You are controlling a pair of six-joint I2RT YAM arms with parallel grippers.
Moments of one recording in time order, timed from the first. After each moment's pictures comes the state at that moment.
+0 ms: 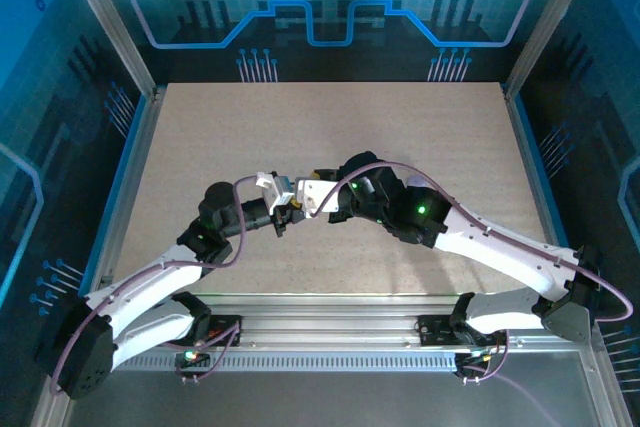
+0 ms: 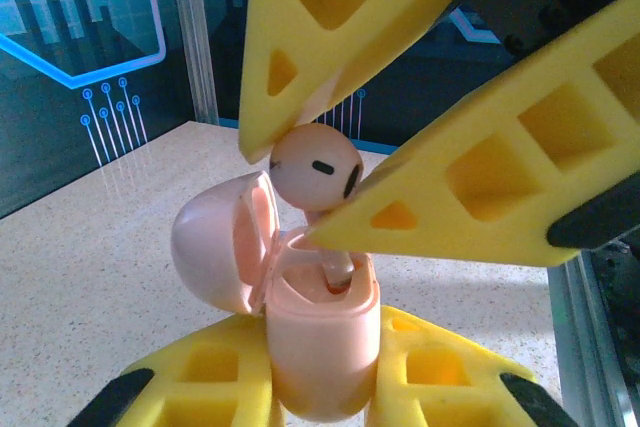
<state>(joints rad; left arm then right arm) -0.54 0.99 0.47 0.47 0.57 0.04 1.00 1.26 1.20 -0.42 0.13 -0.80</state>
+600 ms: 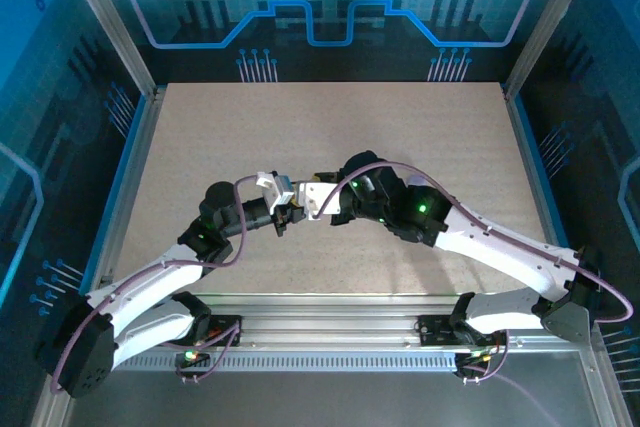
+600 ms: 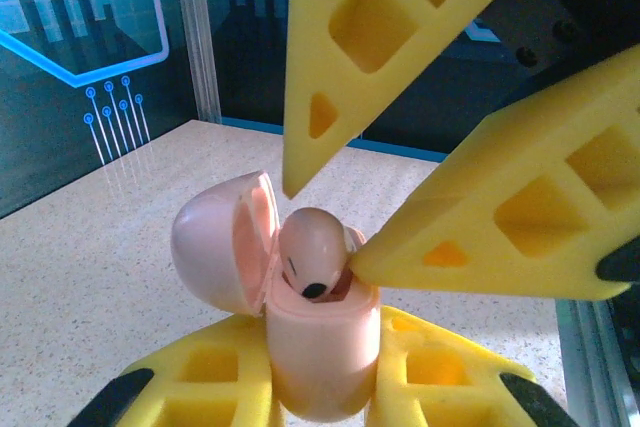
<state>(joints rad) -0.54 1.00 0.47 0.48 0.57 0.04 0.98 1.26 1.20 -0.46 0.07 -0.81</state>
